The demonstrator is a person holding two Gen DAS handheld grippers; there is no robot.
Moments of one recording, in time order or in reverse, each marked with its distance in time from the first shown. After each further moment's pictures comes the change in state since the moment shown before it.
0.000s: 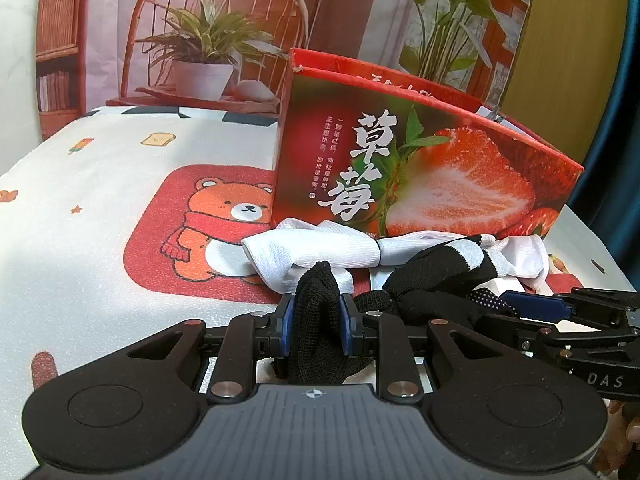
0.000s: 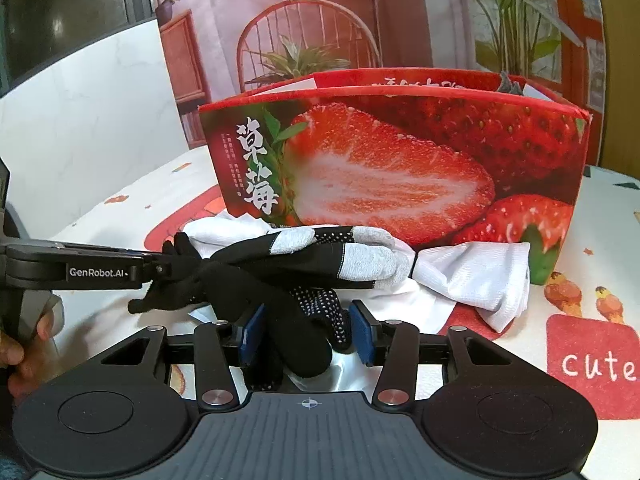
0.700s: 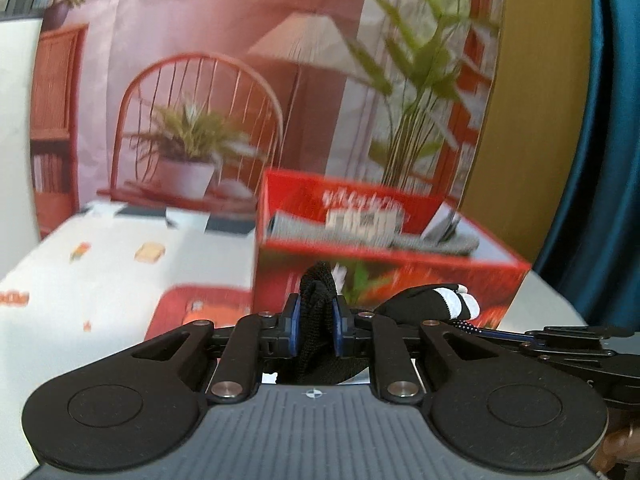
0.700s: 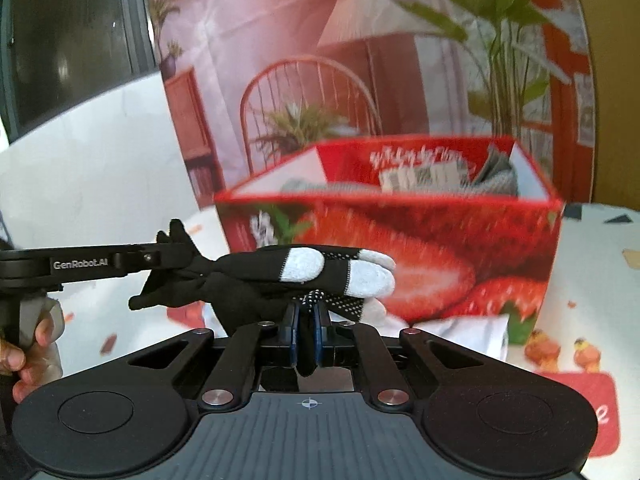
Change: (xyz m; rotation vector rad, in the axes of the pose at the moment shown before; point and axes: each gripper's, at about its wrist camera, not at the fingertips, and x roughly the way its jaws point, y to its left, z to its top) left arm -0.060 -0.019 0.058 0.039 -0.236 -0.051; right arm -0.045 -0.004 0.037 0.052 -0.153 0.038
